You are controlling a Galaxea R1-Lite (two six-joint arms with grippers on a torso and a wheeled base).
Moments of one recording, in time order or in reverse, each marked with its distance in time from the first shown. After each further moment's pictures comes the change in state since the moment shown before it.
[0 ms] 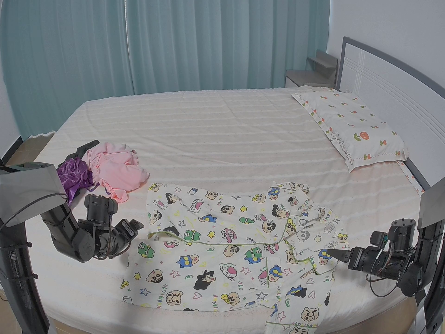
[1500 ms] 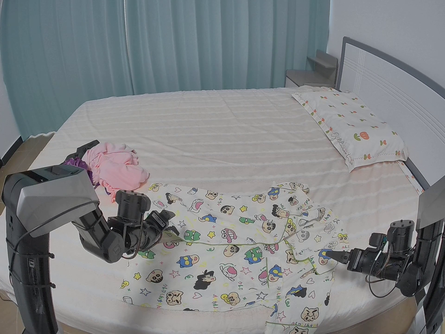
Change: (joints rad) left arm -0.159 0.122 -0.169 -0.087 0.022 -0.152; right arm 0.000 0.017 0.000 0.000 -0.001 0.000
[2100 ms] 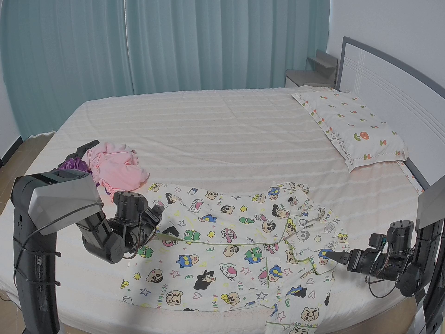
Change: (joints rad) left arm 0.037 0.069 -0.024 -0.104 0.130 -0.001; right arm 0.001 0.007 0.000 0.000 0.000 -0.001
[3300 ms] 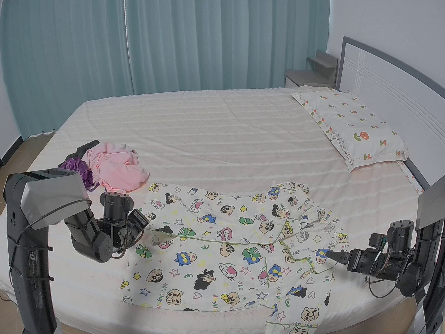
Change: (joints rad) left arm 0.072 -0.029 0.078 -0.004 -0.010 0.129; right arm 0.000 -0.001 0.000 0.000 0.000 0.000
